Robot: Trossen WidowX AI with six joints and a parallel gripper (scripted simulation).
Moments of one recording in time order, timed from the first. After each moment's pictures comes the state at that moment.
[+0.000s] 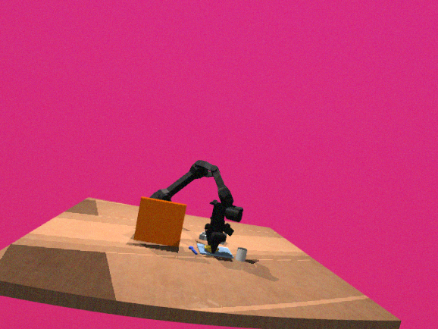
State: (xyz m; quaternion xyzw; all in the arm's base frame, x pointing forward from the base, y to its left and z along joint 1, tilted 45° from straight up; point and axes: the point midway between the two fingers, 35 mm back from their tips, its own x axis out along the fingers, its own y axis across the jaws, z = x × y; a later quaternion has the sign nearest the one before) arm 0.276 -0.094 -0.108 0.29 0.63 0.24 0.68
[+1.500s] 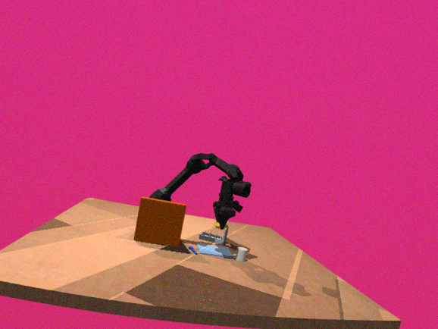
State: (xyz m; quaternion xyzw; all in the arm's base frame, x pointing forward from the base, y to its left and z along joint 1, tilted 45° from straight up) arm 0.280 -0.180 -0.035 0.29 0.63 0.24 0.68
